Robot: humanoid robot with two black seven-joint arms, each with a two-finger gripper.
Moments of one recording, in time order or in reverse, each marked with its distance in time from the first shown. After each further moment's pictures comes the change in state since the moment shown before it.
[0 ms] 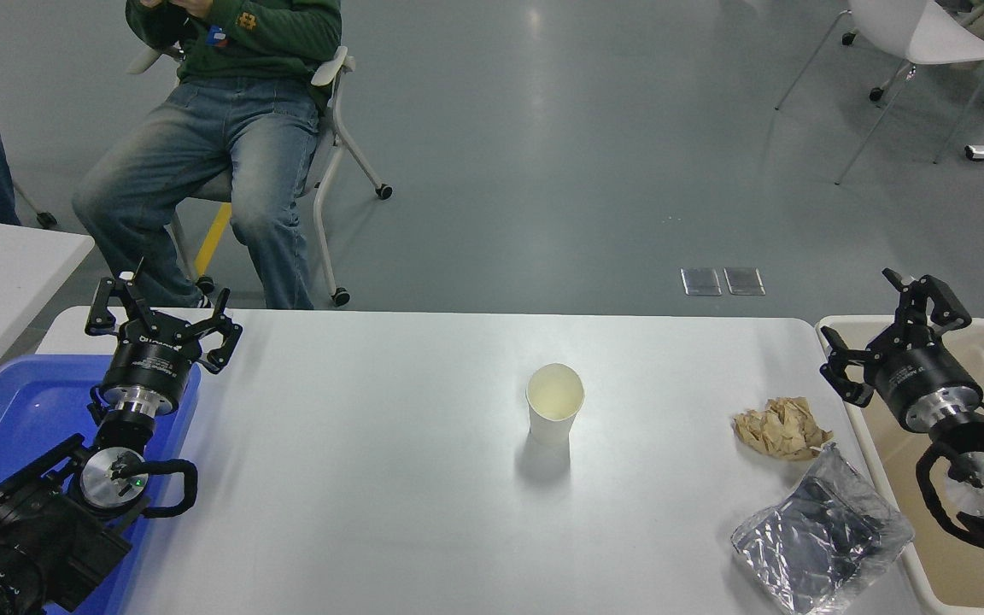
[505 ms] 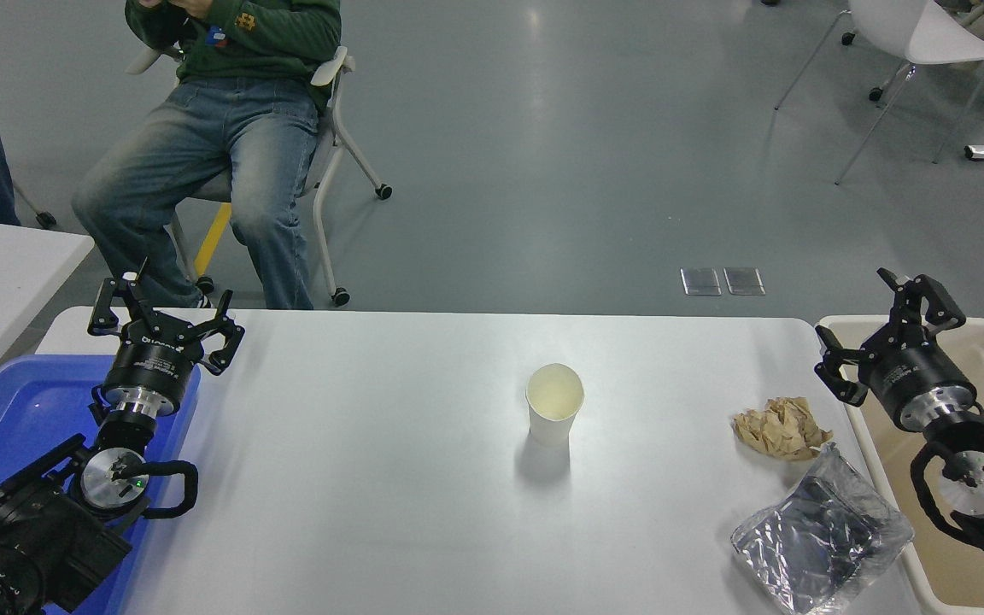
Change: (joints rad) left arm 0.000 0.001 0.013 0.000 0.001 0.000 0.003; right arm 0.008 0.014 0.000 0.001 0.001 0.001 0.000
